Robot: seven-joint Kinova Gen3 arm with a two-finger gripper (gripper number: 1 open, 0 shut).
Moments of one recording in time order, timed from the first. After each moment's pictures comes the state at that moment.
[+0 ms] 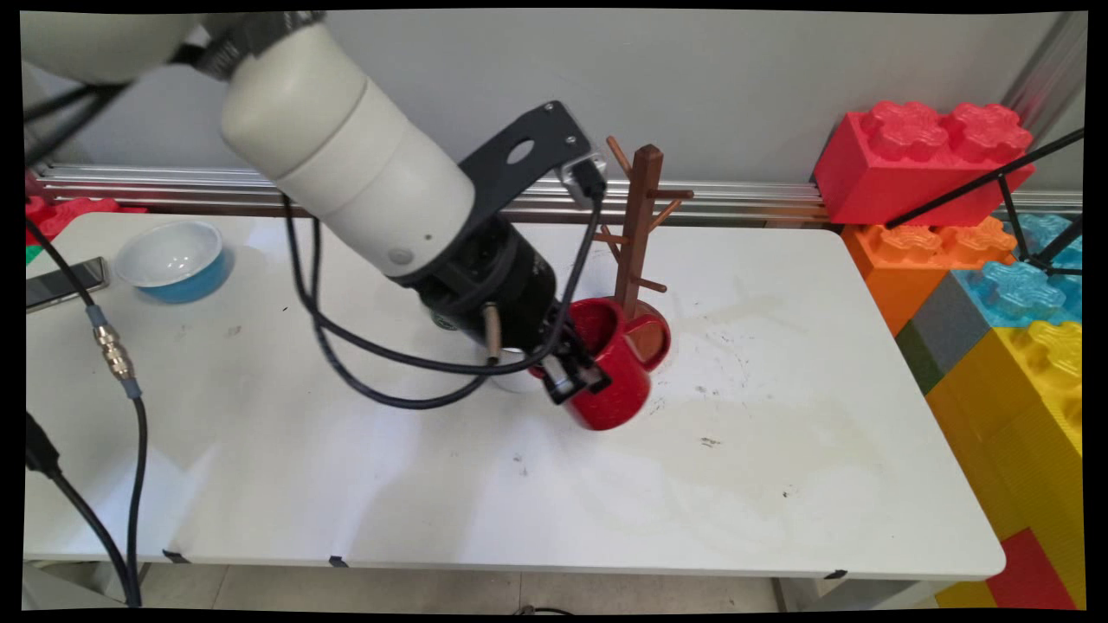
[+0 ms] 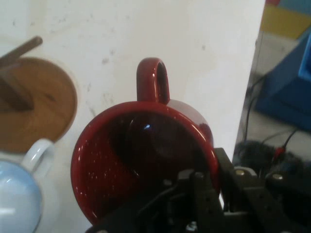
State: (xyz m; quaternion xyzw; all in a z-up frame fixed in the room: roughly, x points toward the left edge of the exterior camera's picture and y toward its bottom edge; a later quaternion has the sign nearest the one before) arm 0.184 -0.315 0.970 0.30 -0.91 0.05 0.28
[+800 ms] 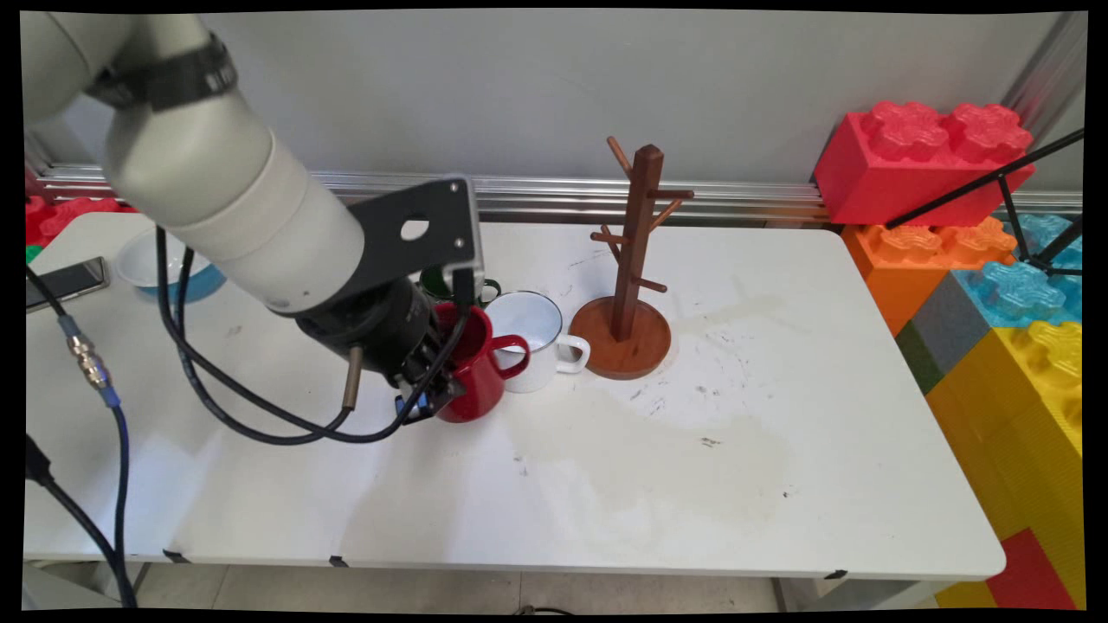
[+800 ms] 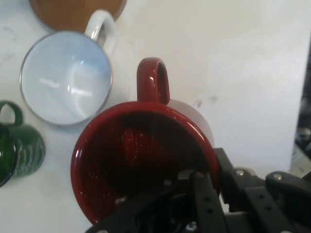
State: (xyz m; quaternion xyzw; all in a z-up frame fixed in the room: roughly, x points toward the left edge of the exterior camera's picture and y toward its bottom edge) arm 0.232 -0.286 0.947 0.24 -0.96 0.12 0.12
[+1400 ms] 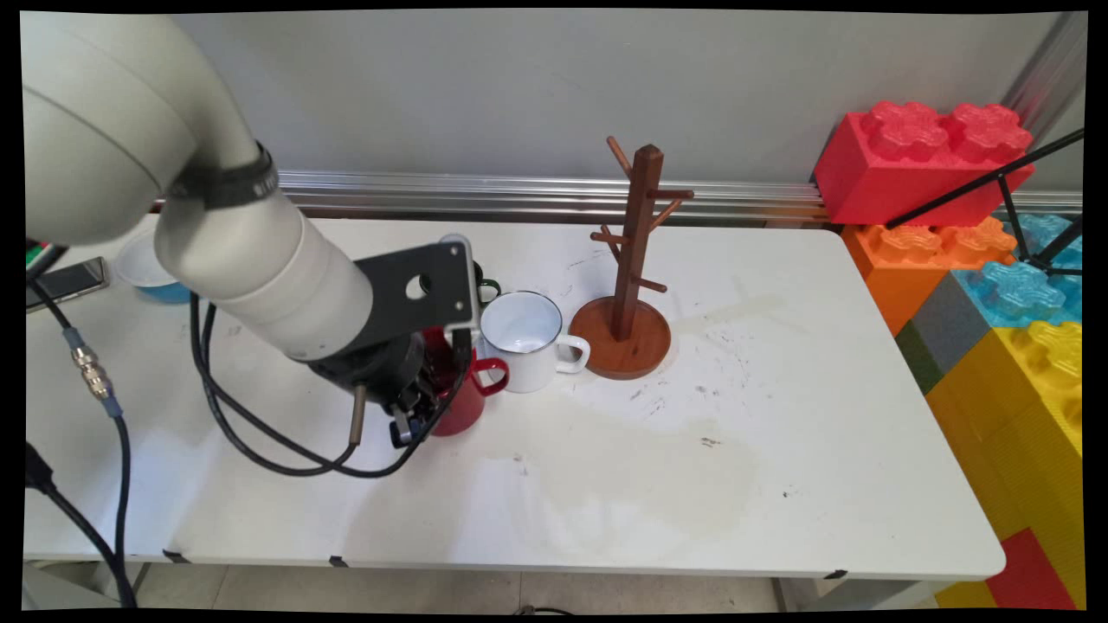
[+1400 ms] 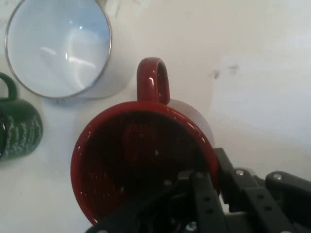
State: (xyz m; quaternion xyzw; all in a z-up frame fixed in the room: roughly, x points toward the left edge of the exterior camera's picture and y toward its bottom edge) arm 0.236 -0.284 0.898 0.24 -0.96 0.14 0.09
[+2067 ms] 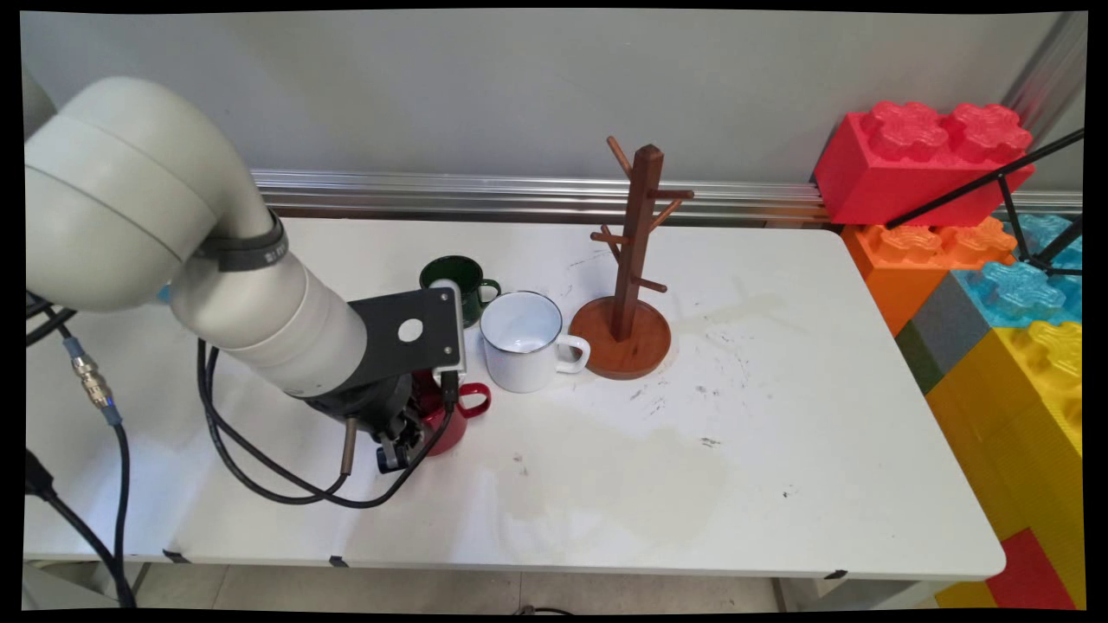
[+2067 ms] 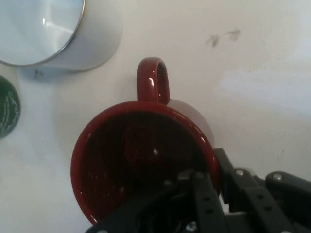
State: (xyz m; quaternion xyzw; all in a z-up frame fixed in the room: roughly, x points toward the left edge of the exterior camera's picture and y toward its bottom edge) arm 0.245 -0.276 0.861 0.24 -0.96 0.13 0.07
